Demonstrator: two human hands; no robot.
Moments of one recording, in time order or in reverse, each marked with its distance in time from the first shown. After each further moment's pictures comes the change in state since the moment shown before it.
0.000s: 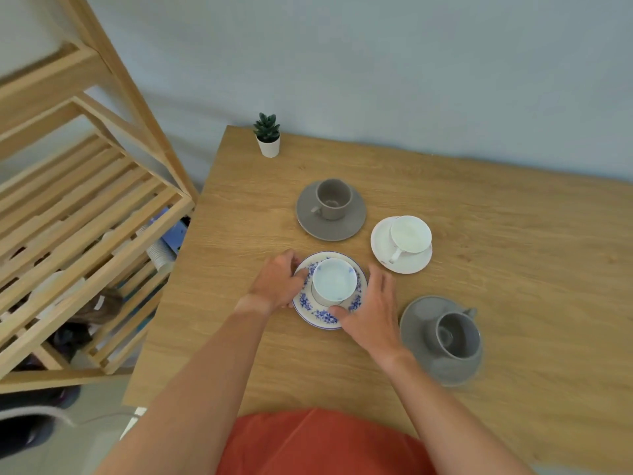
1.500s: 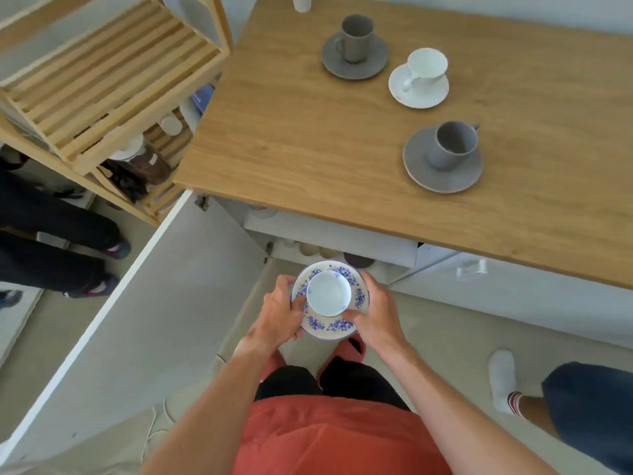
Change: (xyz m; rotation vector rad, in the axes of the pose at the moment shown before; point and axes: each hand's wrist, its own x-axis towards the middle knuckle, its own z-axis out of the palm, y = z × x) left_hand -0.348 -0.132 0.181 -0.108 0.051 -0.252; right_hand -0.309 0.125 0.016 0.292 -0.321 0.040
